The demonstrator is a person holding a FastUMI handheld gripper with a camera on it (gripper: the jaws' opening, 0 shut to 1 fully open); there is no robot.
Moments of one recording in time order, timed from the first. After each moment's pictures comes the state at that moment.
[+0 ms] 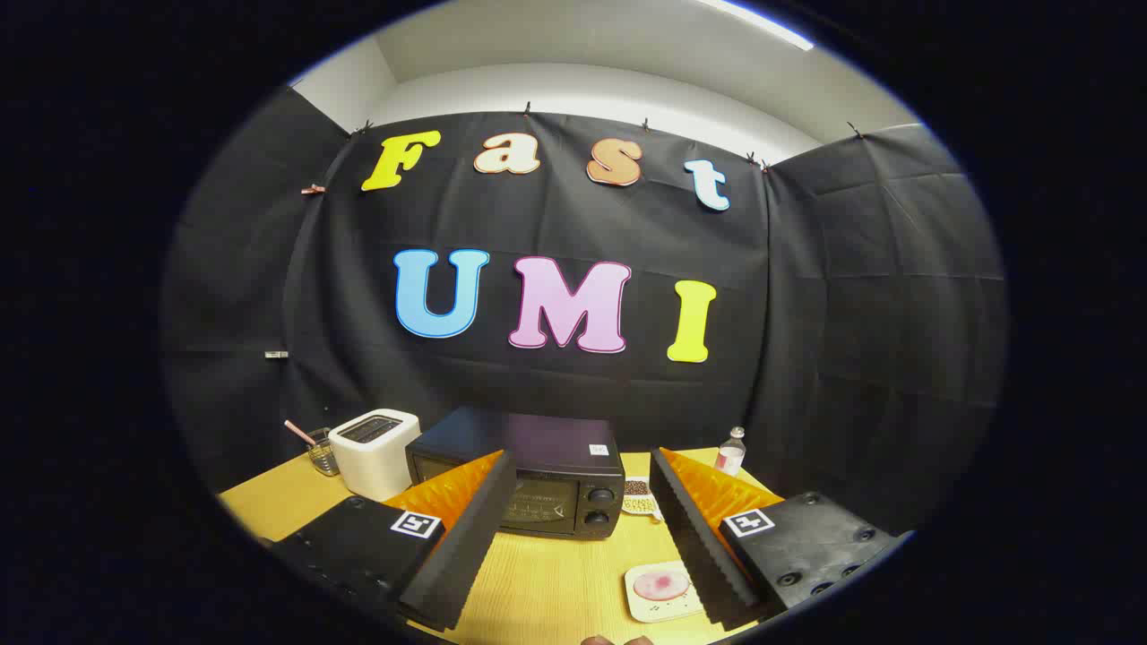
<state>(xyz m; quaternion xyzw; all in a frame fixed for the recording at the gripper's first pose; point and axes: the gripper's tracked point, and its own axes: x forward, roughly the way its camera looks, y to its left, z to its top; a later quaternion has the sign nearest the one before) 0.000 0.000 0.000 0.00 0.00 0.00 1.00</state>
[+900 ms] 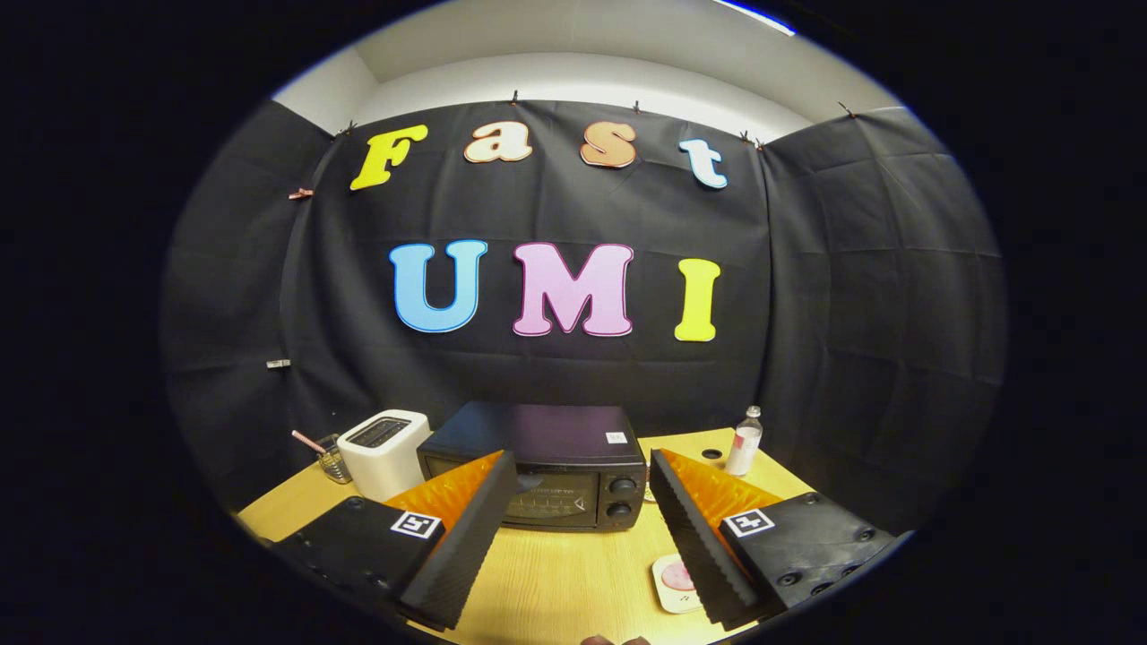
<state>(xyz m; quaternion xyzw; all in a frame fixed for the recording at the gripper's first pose) 0.020 0.023 -0.013 0.03 0.03 0.00 1.00</state>
